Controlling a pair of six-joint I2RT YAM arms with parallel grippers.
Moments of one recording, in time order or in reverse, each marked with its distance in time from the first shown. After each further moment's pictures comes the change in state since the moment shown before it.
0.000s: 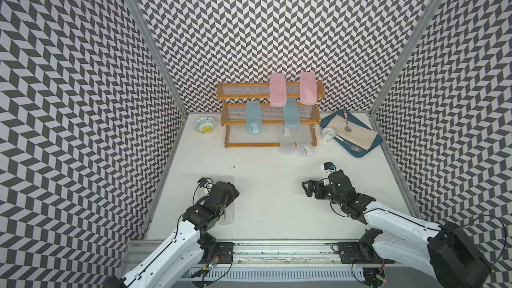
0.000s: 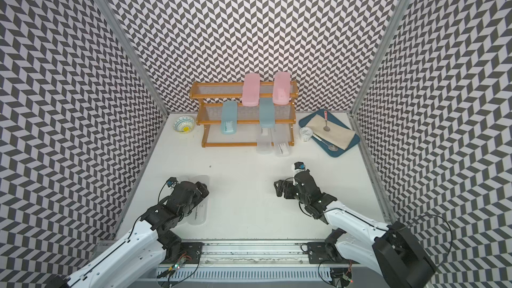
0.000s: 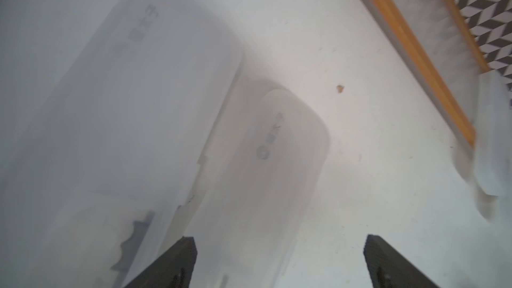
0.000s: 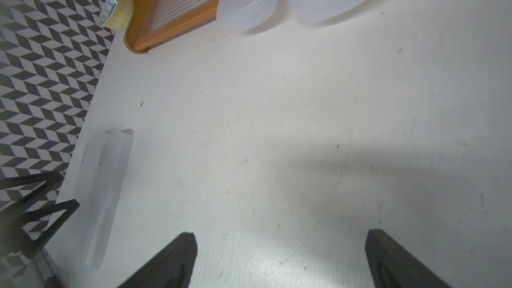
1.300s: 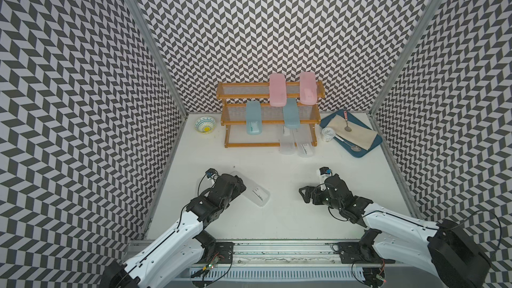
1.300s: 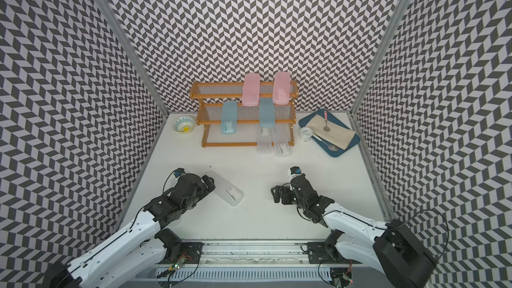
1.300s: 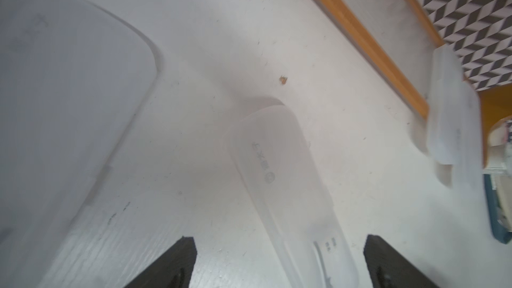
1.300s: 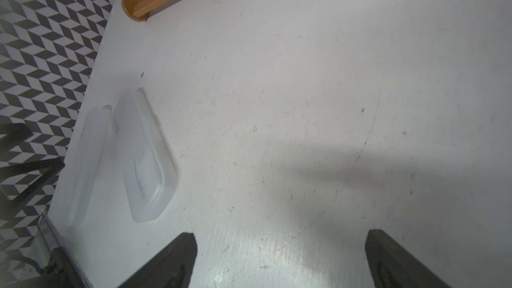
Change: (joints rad) left arm -0.062 0.169 0.151 0.042 0.049 0.069; right arm 0.075 0.007 -0.019 -0.006 -0.012 0.018
